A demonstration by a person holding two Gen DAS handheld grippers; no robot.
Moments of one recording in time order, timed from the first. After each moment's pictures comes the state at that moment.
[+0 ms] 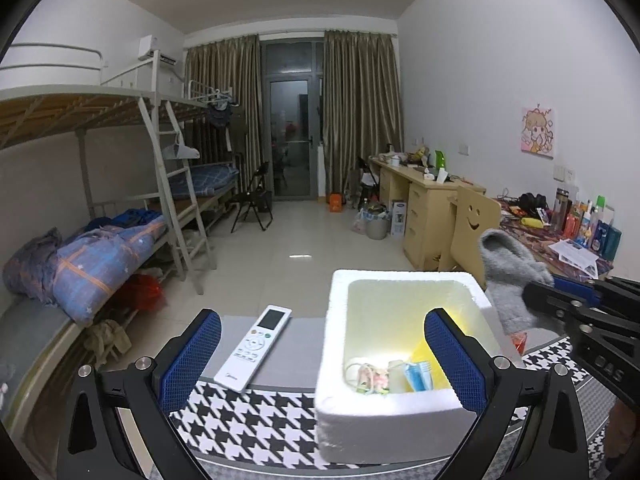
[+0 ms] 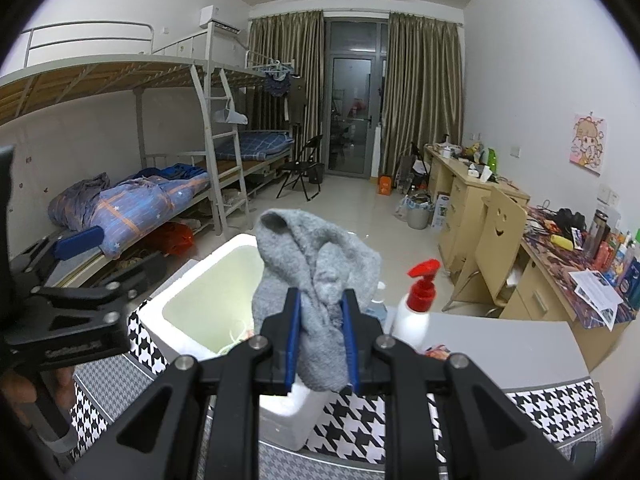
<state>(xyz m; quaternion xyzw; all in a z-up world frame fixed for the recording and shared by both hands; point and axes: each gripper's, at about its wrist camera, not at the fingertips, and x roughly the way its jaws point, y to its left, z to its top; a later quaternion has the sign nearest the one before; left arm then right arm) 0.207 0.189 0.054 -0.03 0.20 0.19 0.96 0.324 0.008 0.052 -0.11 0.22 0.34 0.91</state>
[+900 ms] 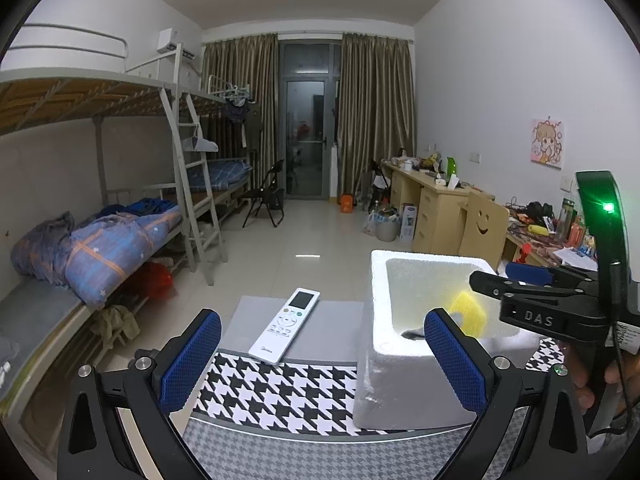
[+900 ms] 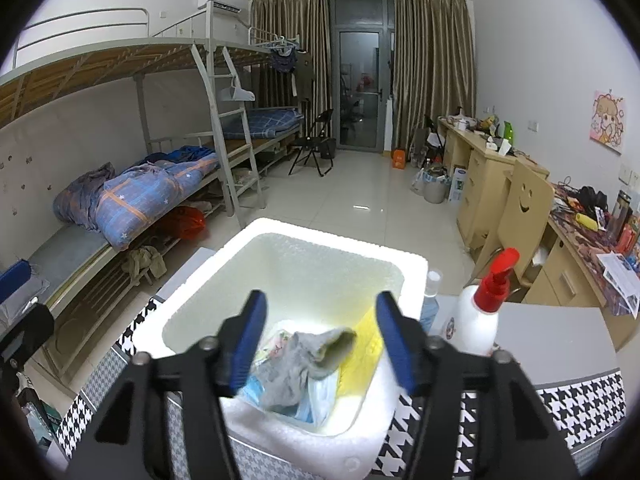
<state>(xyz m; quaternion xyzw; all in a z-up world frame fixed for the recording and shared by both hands) 0.154 0.213 0.047 -0.06 0.19 0.21 0.96 0.340 0.046 0.034 -0.10 0.26 0.35 0.89</state>
